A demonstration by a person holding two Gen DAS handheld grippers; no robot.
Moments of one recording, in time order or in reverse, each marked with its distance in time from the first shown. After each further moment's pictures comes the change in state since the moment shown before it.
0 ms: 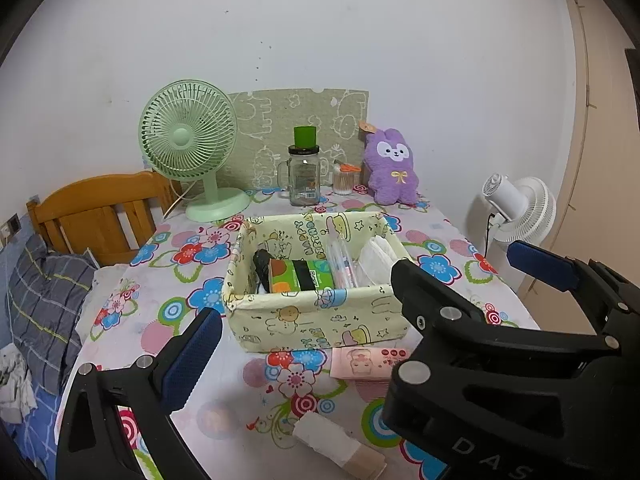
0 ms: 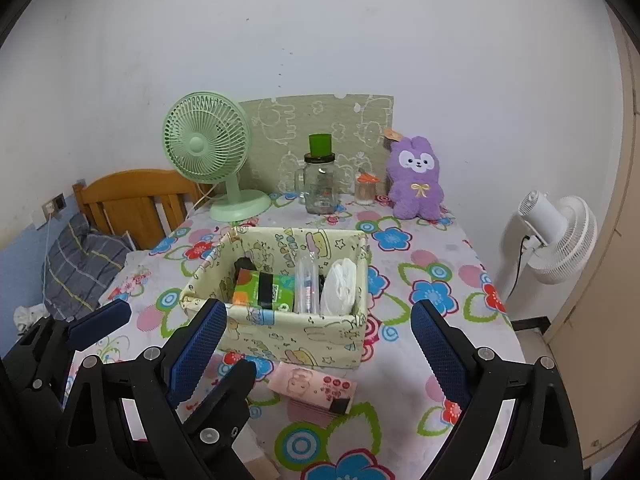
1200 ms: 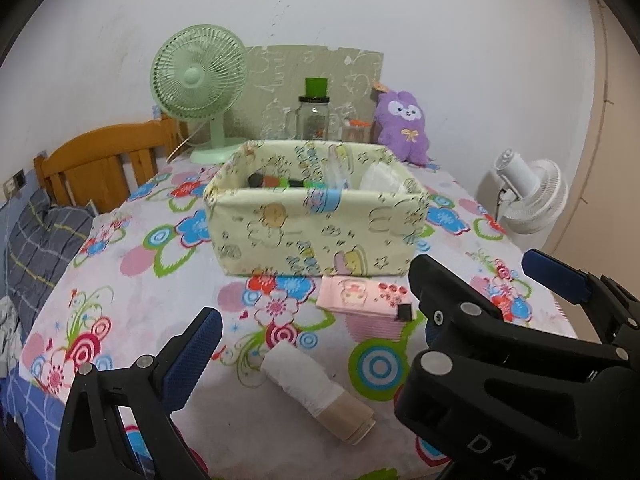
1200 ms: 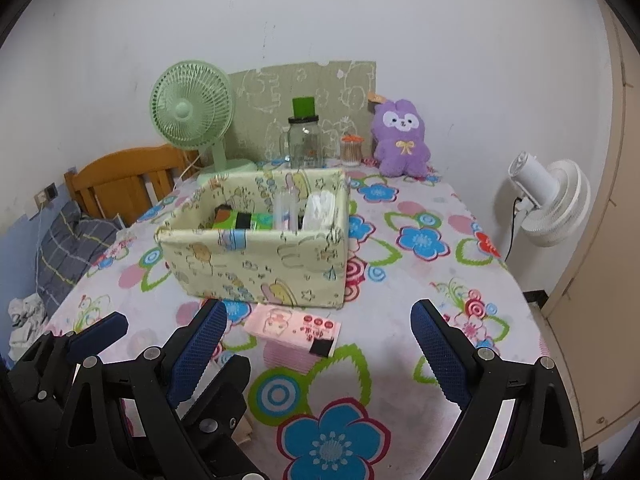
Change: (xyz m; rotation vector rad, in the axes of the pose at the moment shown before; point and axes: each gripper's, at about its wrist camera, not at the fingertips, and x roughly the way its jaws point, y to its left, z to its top) left arm 0.023 -0.015 -0.066 -0.084 0.081 0.043; right arm 0.016 -0.017 -0.066 0.022 0.064 -0.014
